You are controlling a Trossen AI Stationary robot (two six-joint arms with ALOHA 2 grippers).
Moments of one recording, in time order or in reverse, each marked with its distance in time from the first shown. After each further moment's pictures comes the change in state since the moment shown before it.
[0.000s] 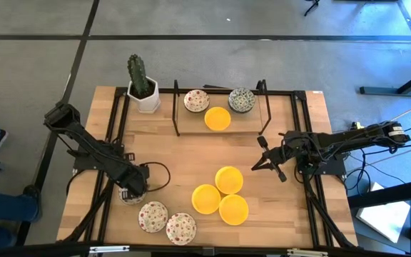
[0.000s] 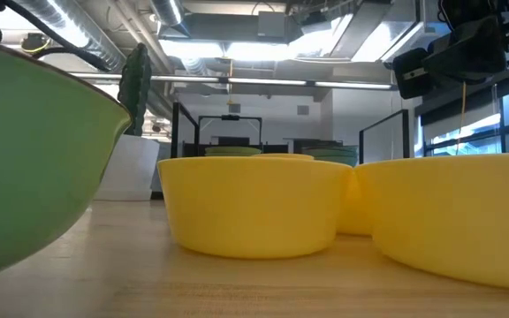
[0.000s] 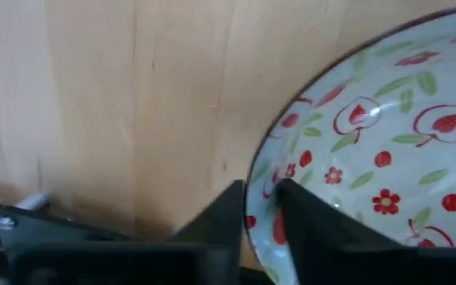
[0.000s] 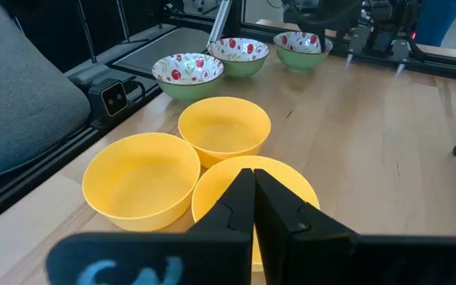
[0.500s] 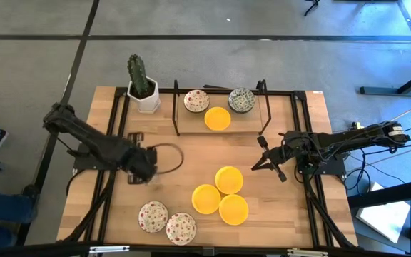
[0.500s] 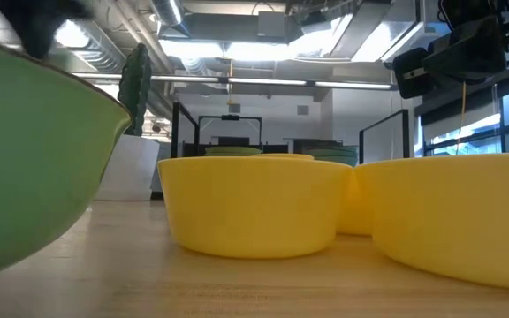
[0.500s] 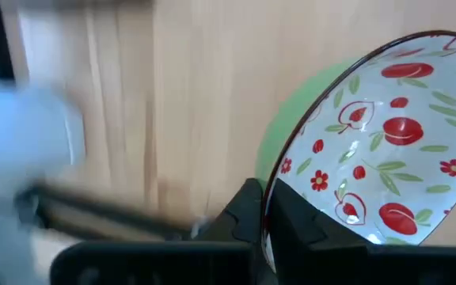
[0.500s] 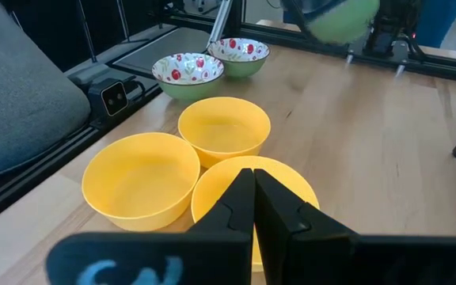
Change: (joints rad) left arm 0.190 -0.003 0.503 -0.436 -0.261 0.294; right arm 0.000 0.000 0.000 0.001 0.000 -0.005
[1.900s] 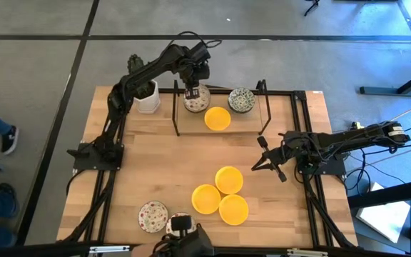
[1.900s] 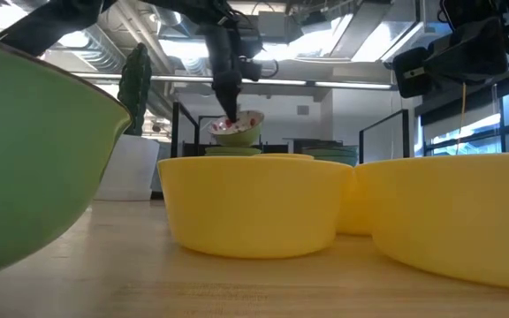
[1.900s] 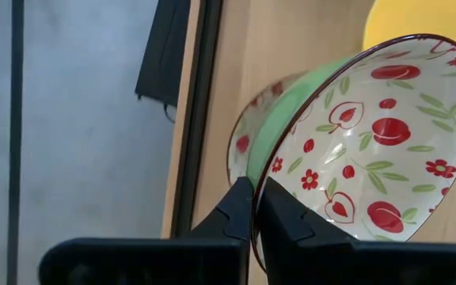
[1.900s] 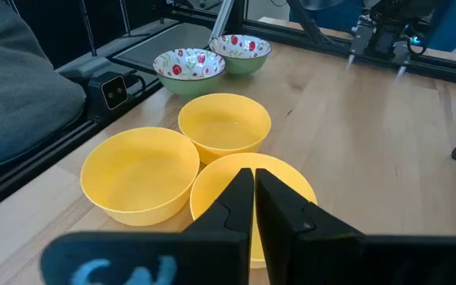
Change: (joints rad) left arm 1.099 0.807 1.037 0.163 0.257 1.057; right arm 0.000 0.000 0.000 -0.008 0.000 -0.029
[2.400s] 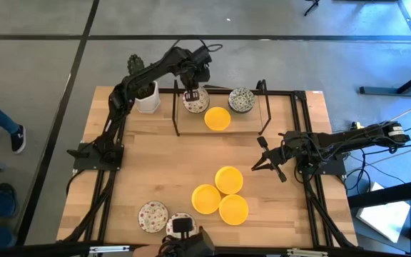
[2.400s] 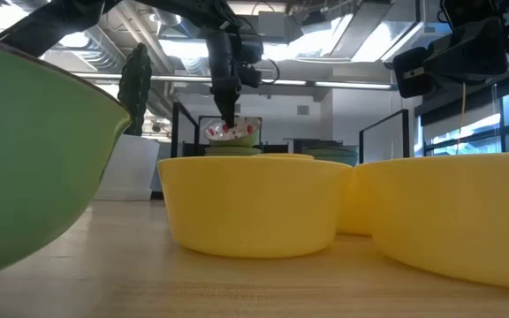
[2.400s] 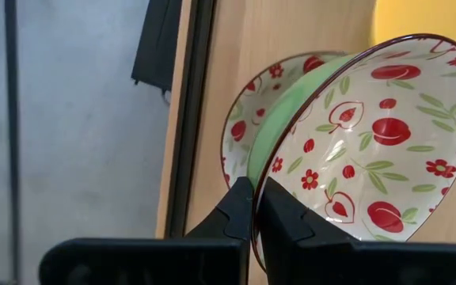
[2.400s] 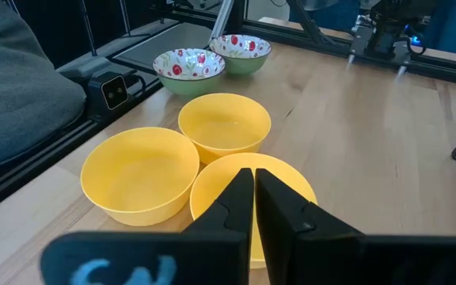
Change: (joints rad) left arm -0.011 0.010 -0.029 -0.009 -0.030 -0.012; right arm 0.000 0.000 0.000 0.000 0.000 0.000
